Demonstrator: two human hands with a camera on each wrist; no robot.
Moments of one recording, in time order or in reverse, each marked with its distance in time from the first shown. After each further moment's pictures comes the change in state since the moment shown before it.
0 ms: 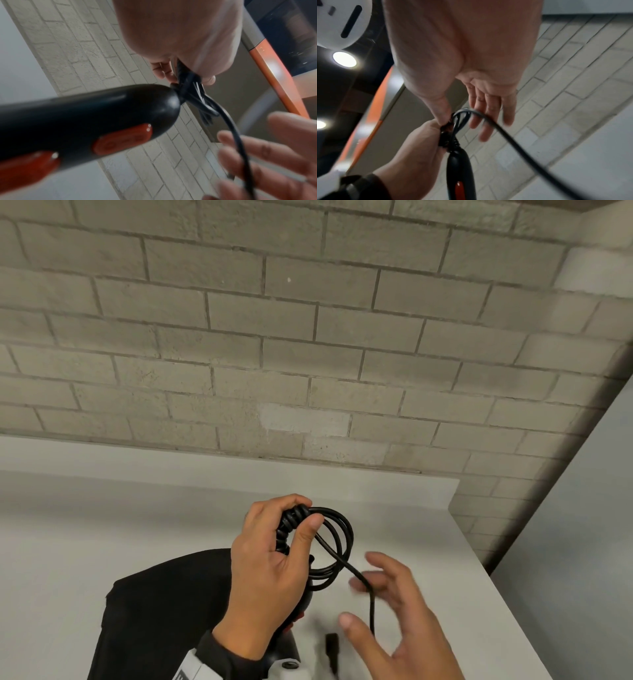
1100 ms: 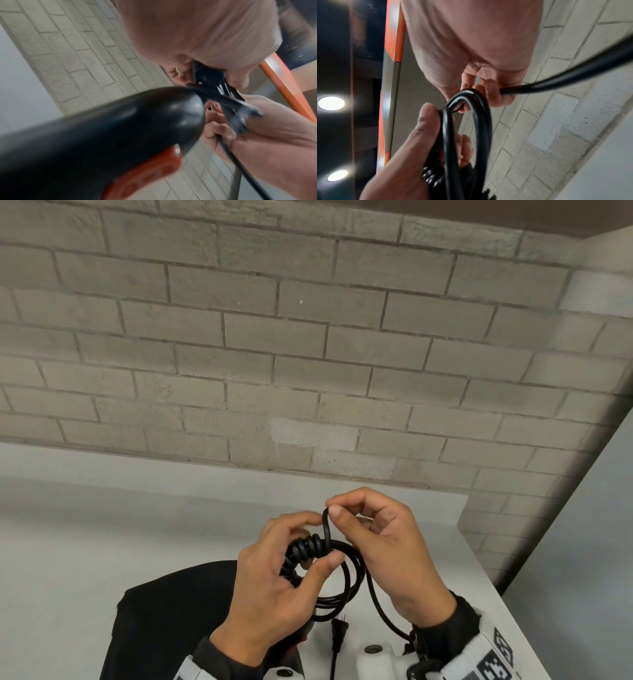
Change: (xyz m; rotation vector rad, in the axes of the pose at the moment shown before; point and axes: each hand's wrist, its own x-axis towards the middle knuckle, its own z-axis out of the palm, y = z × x) left_hand 0.004 0.008 -0.014 -0.031 -0.102 0.154; right_hand 0.098 -0.049 -0.004 0.441 -0.078 -0.049
